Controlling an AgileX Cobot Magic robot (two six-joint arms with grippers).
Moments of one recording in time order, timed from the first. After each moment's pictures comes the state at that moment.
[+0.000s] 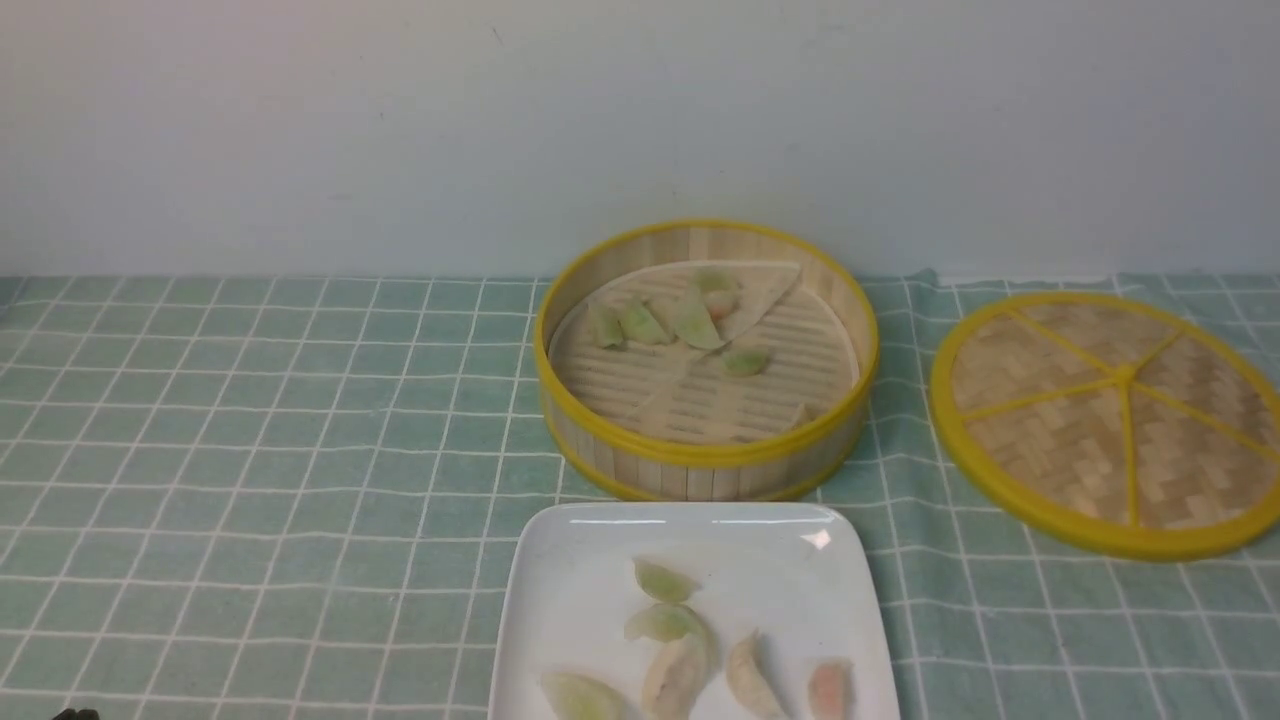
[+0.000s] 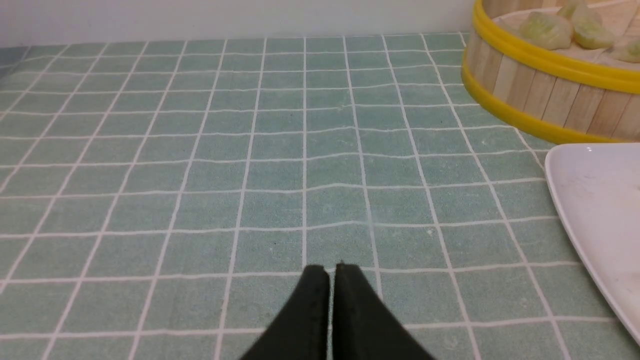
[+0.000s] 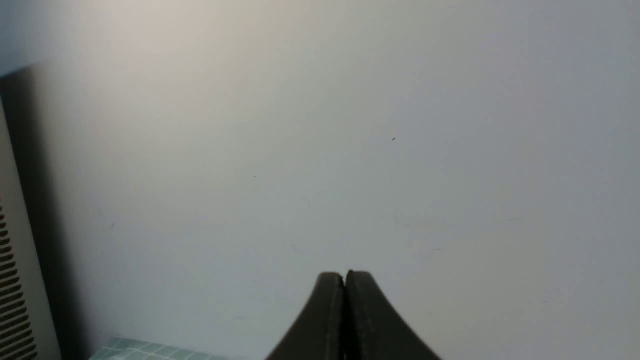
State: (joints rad) right arm 0.68 -0.02 -0.48 -0.59 0.47 0.68; left arm -0.04 -0.01 0.03 -0.11 0.37 0.06
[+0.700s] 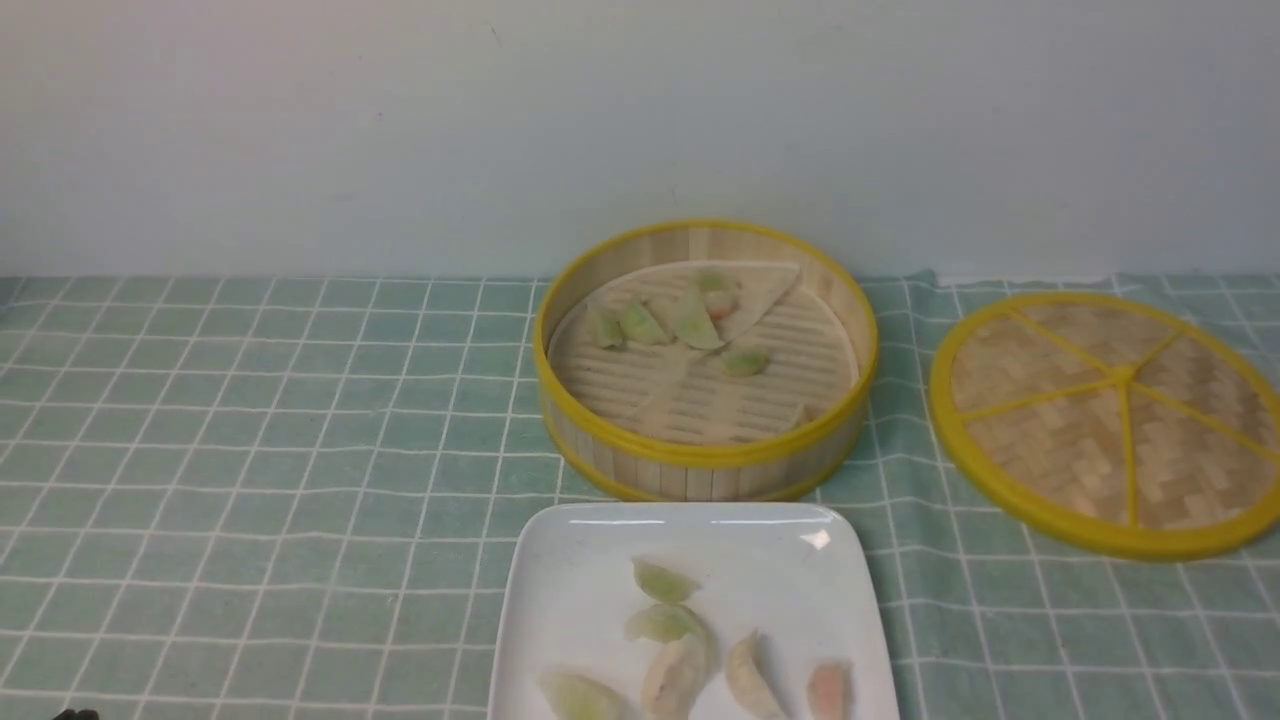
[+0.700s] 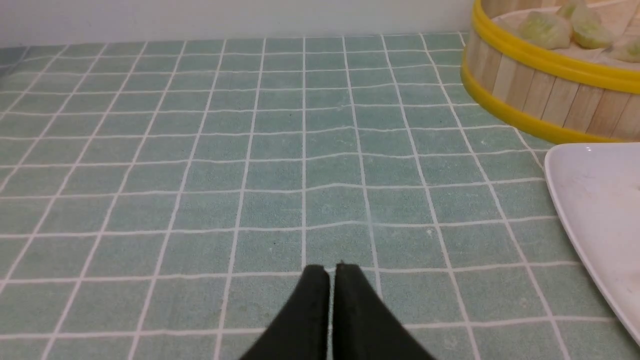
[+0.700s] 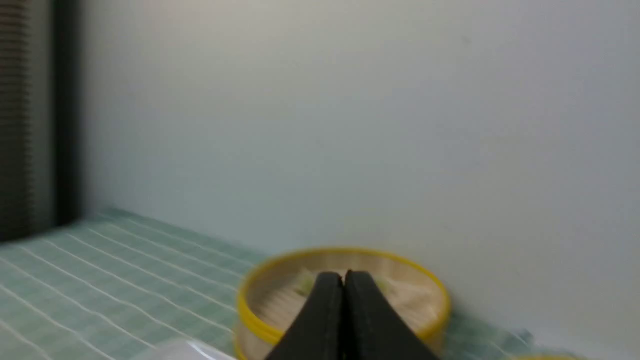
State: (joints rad) right arm 0.46 -0.02 -0.19 0.07 0.30 -0.08; left arm -0.04 -0.01 0.03 -0.11 0.37 0.06
